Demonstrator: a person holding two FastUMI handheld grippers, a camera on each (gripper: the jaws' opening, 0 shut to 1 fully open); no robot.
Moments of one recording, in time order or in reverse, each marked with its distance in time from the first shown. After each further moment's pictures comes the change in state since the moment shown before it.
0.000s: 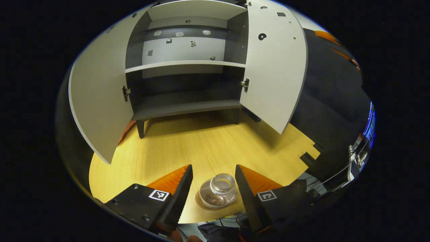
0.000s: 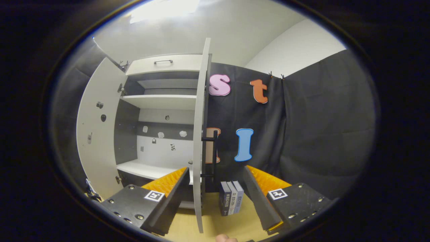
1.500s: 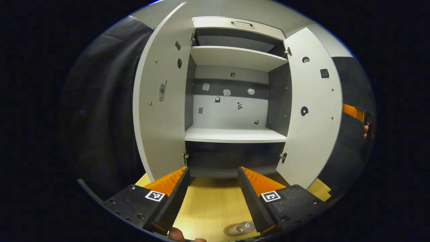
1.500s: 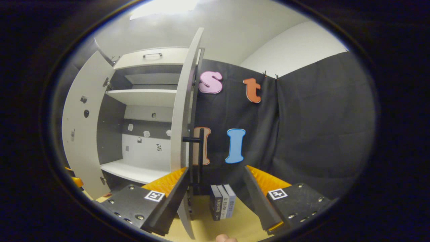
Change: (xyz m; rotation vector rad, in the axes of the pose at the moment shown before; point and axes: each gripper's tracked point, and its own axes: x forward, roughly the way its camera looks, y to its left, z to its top) left arm -0.106 0.101 0.170 -0.097 -0.414 0.363; right arm 0.058 -0.018 -0.013 -0.022 0.004 -0.080
